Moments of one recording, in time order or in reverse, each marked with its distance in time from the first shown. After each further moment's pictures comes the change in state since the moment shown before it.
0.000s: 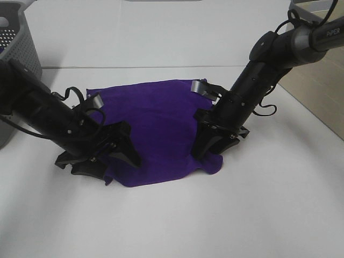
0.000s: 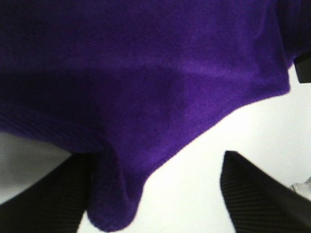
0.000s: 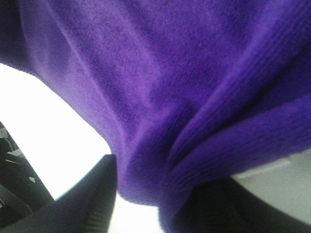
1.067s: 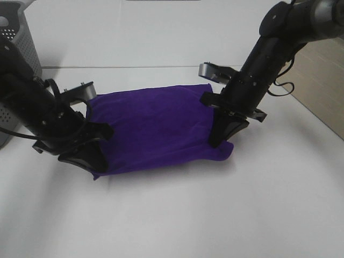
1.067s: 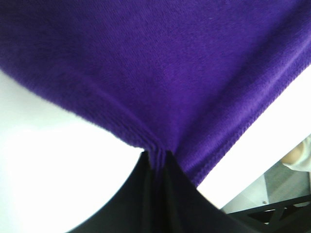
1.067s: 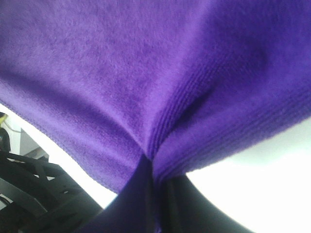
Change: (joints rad) left arm -0.002 -0.187 0.009 0.299 0.103 -0.065; right arm 0.003 -0.196 0.028 -0.096 0.056 0.164
